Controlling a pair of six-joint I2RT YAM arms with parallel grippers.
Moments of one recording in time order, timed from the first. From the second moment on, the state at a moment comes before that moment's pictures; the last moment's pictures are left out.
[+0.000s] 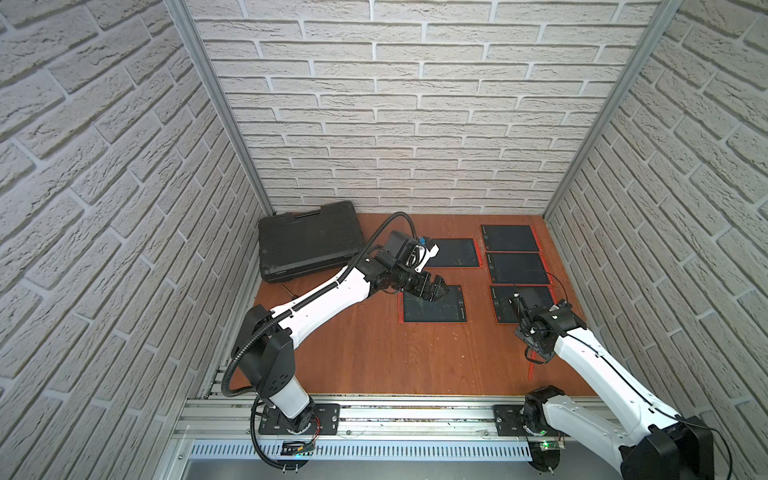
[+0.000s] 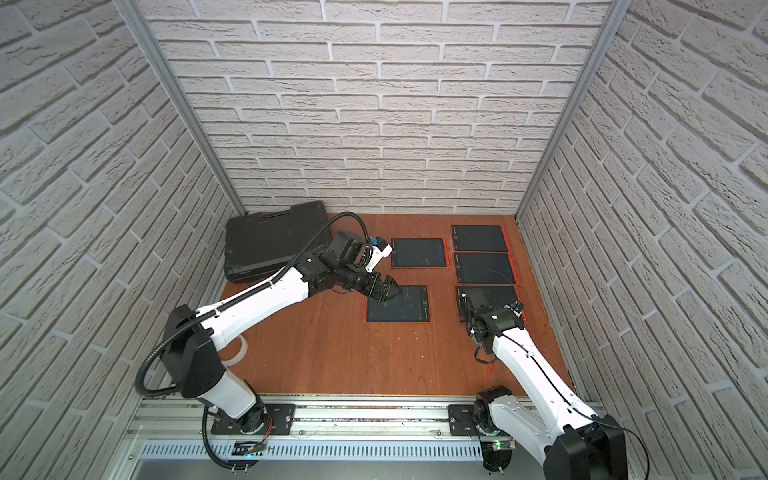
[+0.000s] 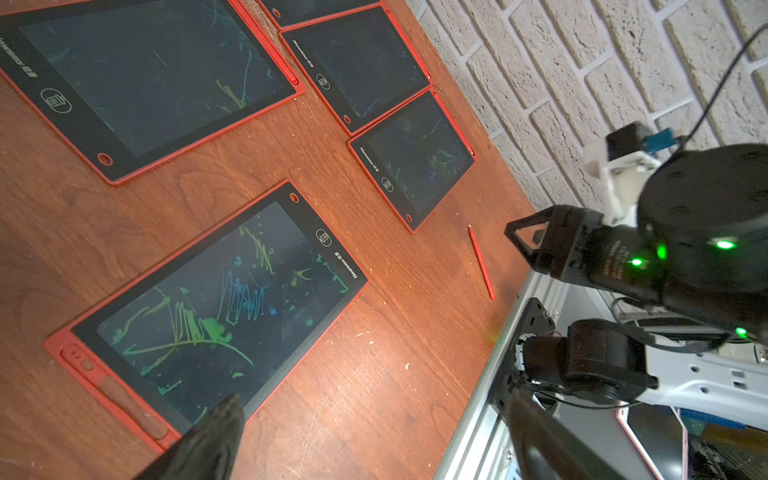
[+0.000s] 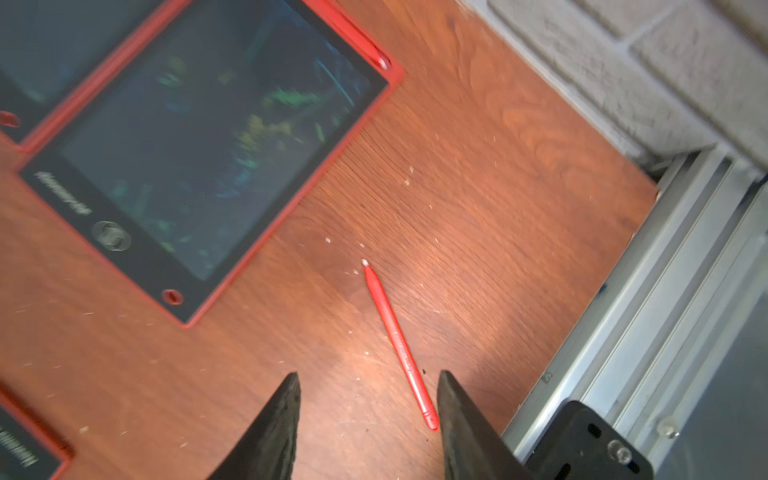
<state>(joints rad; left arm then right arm) -0.77 1.60 1.37 -0.56 0.43 -0.29 0.20 0.98 0.67 -1.11 0.52 1.09</state>
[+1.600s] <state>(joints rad) -0.79 1.65 1.49 -0.73 0.26 -0.37 -0.20 0.99 0.45 -0.82 0.23 0.85</state>
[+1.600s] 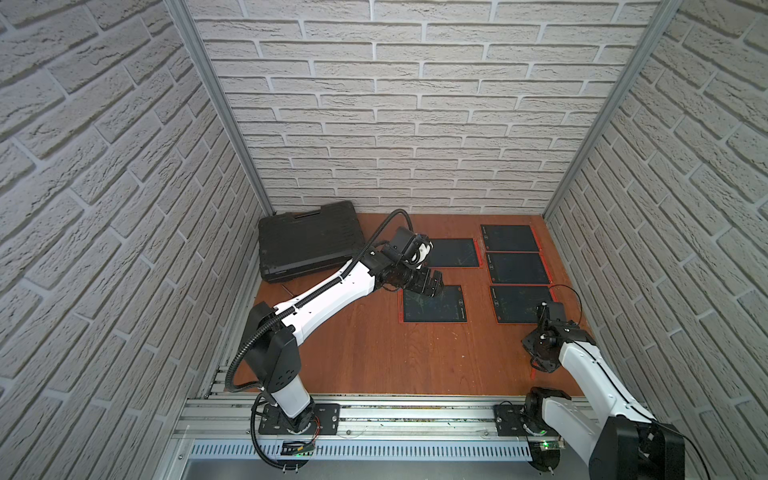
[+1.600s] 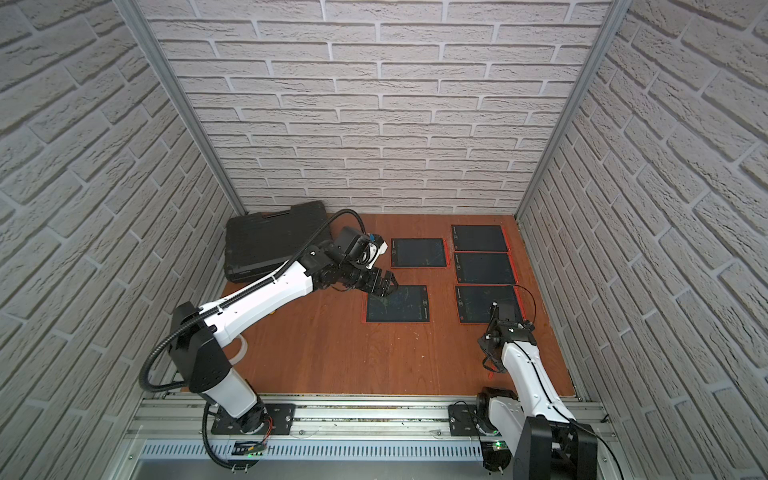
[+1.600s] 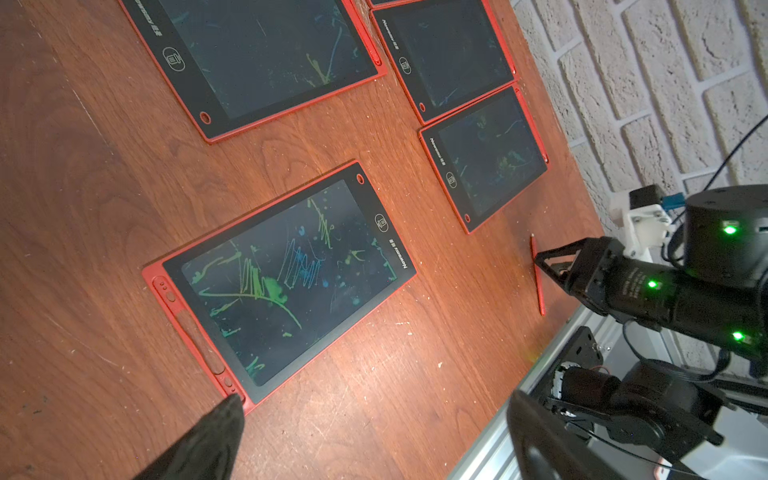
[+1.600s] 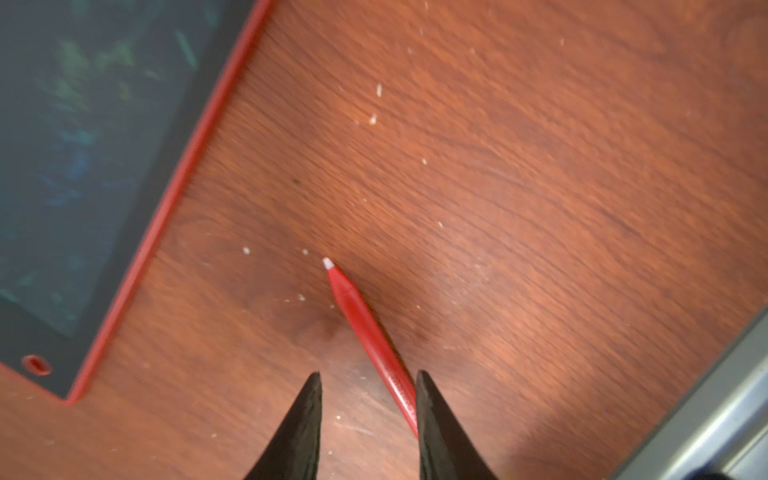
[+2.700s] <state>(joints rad) -0.73 1.59 1.45 -0.66 0.31 -0.33 -0.04 1.35 0.63 -0.78 0.16 0.74</state>
